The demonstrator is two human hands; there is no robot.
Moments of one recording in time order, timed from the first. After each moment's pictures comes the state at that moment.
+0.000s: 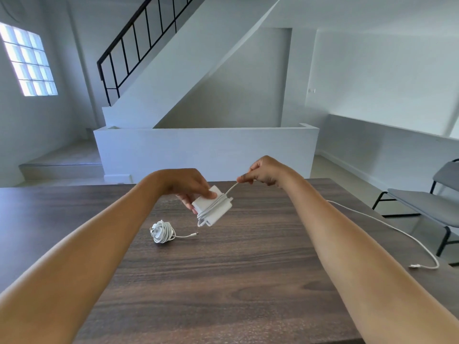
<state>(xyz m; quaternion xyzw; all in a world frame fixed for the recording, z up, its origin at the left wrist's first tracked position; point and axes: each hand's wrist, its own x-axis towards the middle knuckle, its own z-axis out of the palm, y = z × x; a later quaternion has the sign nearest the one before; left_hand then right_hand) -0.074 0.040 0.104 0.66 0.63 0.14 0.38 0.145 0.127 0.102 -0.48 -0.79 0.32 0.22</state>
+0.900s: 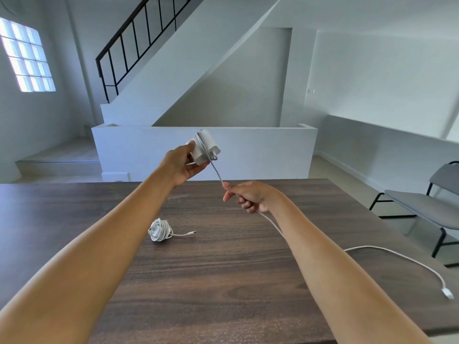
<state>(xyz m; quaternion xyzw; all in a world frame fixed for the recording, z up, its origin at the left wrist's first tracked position) -0.058 0.052 0.113 0.30 0.46 0.67 0.50 0.130 0.107 0.058 -0.44 -0.70 0.54 0.15</state>
